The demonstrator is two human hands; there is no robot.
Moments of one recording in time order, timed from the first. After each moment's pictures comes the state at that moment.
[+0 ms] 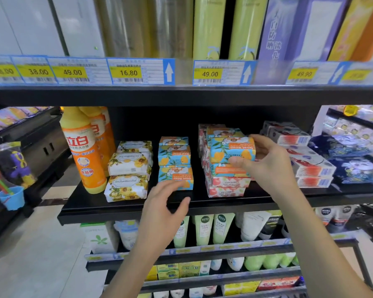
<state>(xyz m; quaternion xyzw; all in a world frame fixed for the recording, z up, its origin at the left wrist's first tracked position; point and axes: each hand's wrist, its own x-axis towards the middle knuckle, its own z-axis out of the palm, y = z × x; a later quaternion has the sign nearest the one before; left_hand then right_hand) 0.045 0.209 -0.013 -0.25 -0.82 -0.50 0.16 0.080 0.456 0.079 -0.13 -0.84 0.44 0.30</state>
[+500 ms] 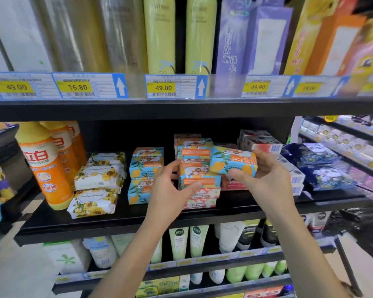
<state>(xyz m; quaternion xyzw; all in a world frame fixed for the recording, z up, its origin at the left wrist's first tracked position) 0.021 0.305 0.032 -0.21 -0.81 -0.55 0.09 0.110 0.507 0.064 -0.14 -0.76 0.54 0.34</state>
